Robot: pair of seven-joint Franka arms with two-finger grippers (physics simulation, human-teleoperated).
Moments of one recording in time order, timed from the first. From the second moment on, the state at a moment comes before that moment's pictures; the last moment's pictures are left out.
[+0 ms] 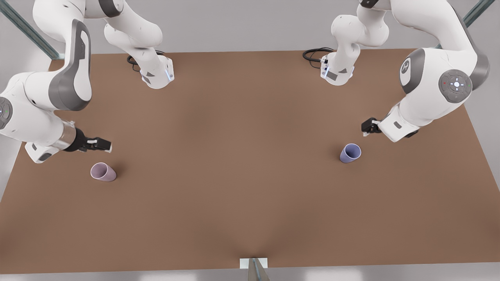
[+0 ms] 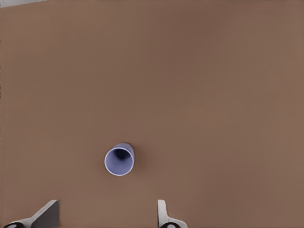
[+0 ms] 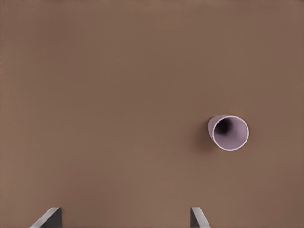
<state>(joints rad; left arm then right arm) -0.35 0.19 0.22 -1.39 -0.05 1.50 0.03 -0.06 0.22 0.04 -1.45 0.07 1.57 0.03</state>
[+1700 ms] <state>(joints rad) -0.35 0.22 0.22 -1.42 -0.04 1.40 0.04 -0.38 0.55 0.04 -1.84 0.13 2.33 -0.53</state>
